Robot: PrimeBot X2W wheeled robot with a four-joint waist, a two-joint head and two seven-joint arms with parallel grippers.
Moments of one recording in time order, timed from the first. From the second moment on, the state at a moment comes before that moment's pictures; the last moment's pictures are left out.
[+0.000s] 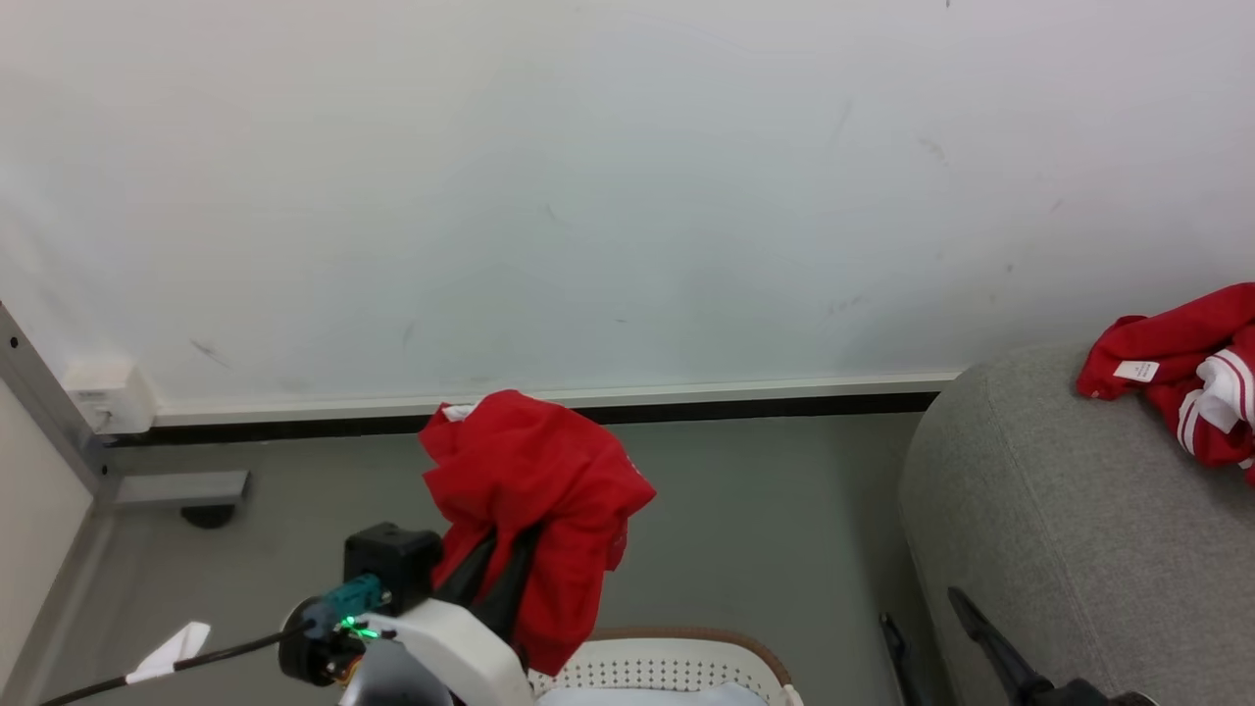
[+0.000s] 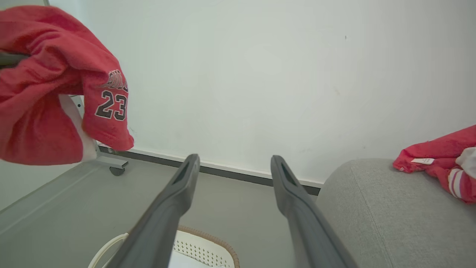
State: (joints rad) left arm -0.18 0.23 -0.41 0.05 -0.41 0.05 0.08; right arm 0.03 -0.07 0.21 0.24 0.17 0.13 -0.26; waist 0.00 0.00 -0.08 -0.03
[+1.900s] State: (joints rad) left arm -0.22 0.19 -0.62 0.09 -0.44 -0.09 0.03; right arm -0.36 -0.15 0.52 0.44 0.38 0.13 -0.26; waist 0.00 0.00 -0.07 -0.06
